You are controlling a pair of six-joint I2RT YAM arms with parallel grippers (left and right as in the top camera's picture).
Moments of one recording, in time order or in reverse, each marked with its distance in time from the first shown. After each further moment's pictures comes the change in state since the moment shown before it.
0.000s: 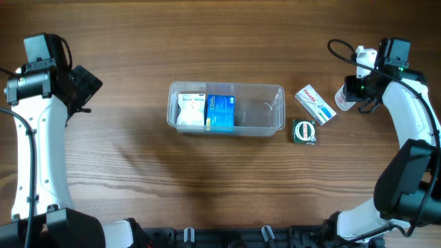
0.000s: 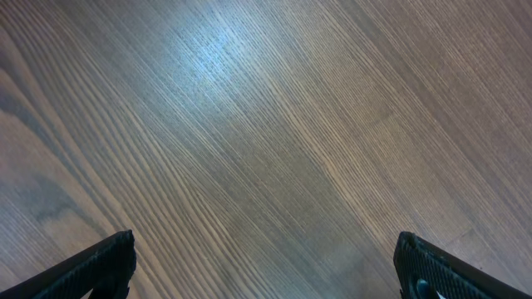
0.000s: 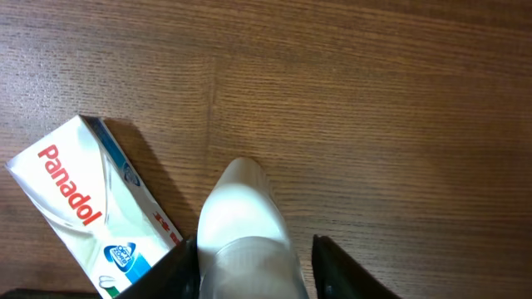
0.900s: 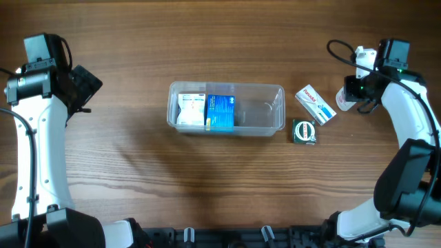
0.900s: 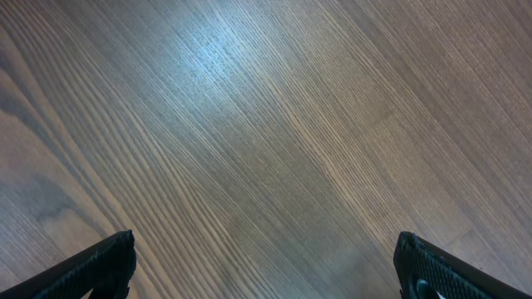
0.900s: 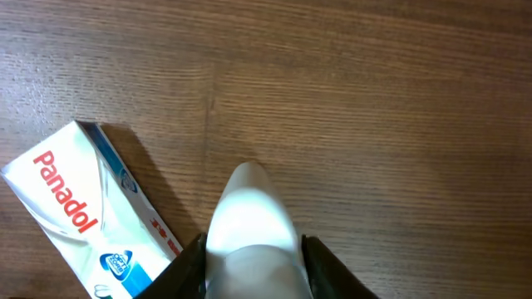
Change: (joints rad) left arm 0.000 0.000 0.000 0.000 0.000 0.000; right arm 0.000 0.000 -0.018 0.031 0.000 0.003
